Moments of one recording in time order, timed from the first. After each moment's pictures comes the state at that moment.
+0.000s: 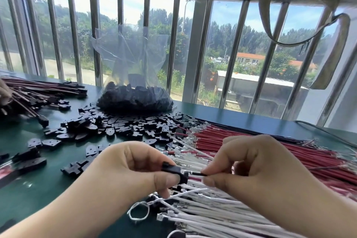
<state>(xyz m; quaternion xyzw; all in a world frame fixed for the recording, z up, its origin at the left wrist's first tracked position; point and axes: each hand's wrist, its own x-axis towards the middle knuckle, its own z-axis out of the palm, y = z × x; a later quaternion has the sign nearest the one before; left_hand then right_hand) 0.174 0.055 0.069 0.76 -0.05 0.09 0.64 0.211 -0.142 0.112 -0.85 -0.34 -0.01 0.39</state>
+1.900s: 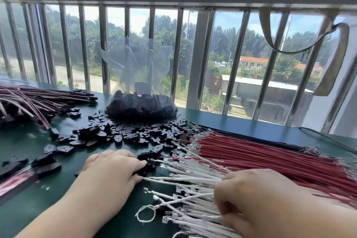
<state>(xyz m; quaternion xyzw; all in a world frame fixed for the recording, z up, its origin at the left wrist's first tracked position) 0.194 0.100 0.035 0.98 0.04 0.19 0.04 0.237 -0.161 0.083 -0.90 -0.44 0.00 0.05</state>
